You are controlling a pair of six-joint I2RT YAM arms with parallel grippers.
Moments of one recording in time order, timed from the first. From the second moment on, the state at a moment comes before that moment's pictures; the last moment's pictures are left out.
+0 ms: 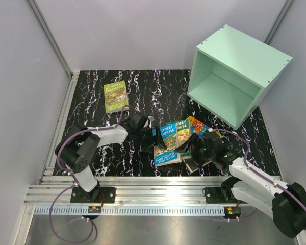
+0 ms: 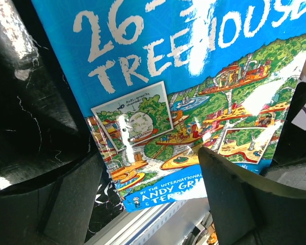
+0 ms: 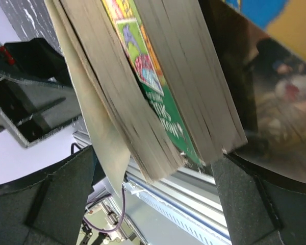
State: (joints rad) left arm -0.66 1.71 0.86 -0.14 0.51 -0.84; right arm 0.55 0.90 0.34 -0.21 -0.28 1.24
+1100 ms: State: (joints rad) left arm -0.73 1.64 0.77 -0.10 0.49 -0.90; right arm 0.55 0.89 0.31 -0.13 -0.41 1.26
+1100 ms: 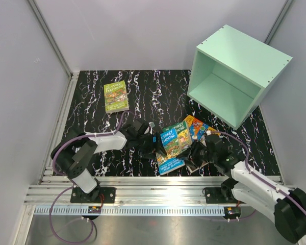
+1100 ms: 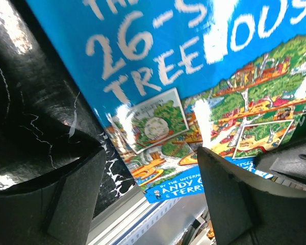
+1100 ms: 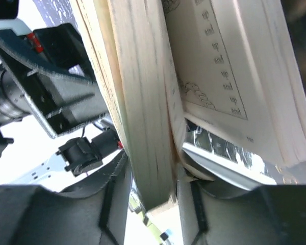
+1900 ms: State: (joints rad) left arm -0.80 1.64 0.78 -0.10 0.46 -0.93; right arm 0.70 0.81 0.20 -0.14 -0.35 1.41
